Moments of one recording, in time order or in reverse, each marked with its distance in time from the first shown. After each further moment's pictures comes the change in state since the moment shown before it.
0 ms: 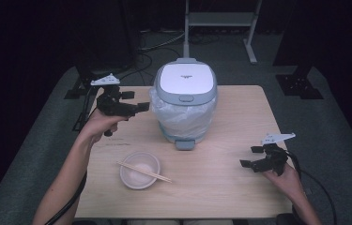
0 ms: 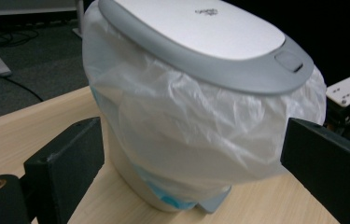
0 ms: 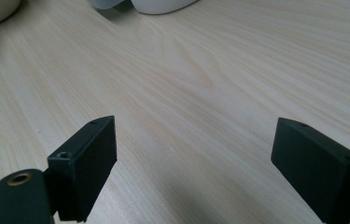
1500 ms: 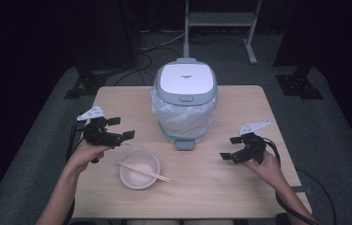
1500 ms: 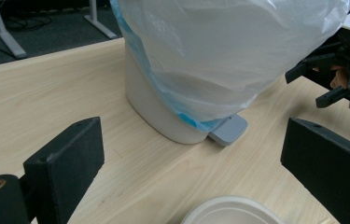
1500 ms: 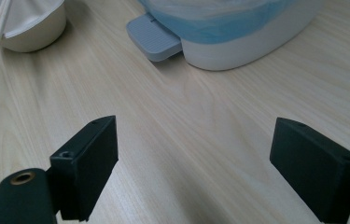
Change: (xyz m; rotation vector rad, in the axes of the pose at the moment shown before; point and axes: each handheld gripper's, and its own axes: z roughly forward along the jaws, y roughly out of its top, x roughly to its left) left arm 0.006 -0.088 -0.031 0.018 0.049 0.005; right arm 0.031 0.059 0.033 0.015 0.092 -0.117
